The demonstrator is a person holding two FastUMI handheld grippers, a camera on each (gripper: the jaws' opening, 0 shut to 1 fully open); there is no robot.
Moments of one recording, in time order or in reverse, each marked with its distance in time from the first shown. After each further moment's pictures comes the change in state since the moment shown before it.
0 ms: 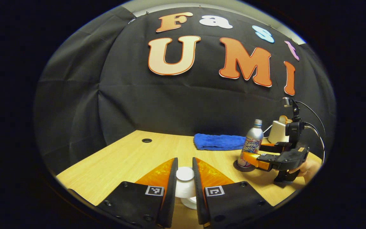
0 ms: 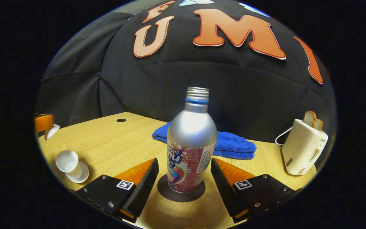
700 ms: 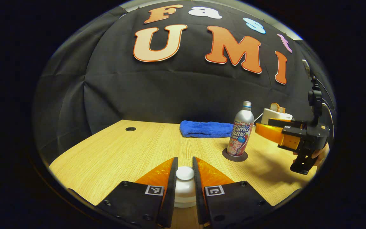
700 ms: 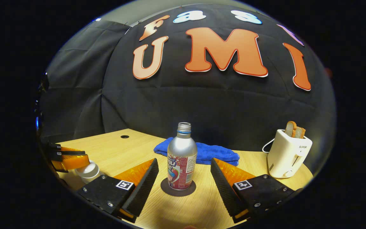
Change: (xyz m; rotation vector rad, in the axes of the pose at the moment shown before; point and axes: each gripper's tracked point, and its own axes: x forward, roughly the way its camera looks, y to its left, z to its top) left arm 0.017 -0.034 -0.052 0.031 0.093 -0.063; right arm -0.076 -0.019 0.040 0.046 -0.144 -0.037
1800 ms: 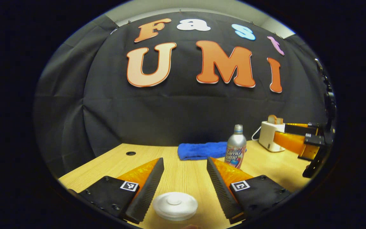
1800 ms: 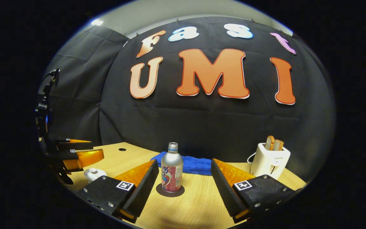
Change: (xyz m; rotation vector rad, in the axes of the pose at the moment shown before) left arm -0.011 -0.029 0.096 0.053 -0.225 0.012; right arm -0.064 -0.024 0.051 -0.016 -0.162 -0.075
